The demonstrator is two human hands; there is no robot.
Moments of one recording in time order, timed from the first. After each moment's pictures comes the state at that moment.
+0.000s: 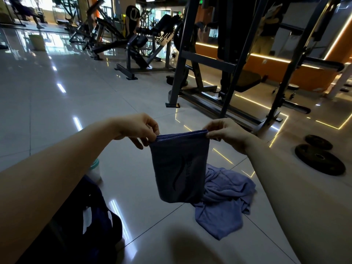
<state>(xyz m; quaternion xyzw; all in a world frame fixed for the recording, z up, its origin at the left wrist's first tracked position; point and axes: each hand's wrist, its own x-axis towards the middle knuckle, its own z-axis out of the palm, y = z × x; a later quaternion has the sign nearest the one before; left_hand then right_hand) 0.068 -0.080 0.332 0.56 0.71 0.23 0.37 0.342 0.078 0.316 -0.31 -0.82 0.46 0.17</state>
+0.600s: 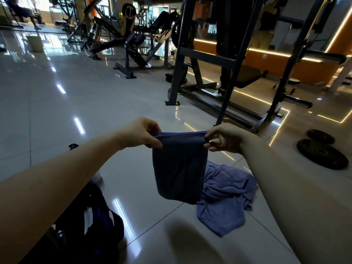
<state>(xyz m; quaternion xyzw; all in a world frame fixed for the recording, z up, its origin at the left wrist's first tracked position) 0.074 -0.072 0.295 0.57 0.70 0.30 0.31 0.335 0.075 0.305 -0.42 -0.61 0.65 0.15</state>
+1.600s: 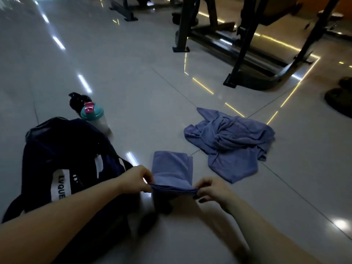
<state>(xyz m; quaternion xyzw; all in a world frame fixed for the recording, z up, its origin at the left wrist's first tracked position) 0.103 -0.191 0.022 0.54 0.73 0.10 0.41 0.383 -0.070 -0.005 -0.48 -0.58 0.66 0.06</state>
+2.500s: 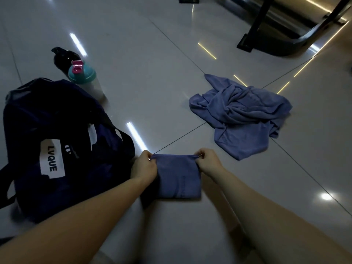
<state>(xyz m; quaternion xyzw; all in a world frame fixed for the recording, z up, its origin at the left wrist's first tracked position) 0.155 -0.191 -0.084 0.24 0.88 0.26 0.31 0.336 -0.049 -0.076 -0.56 -0.68 0.47 0.01</state>
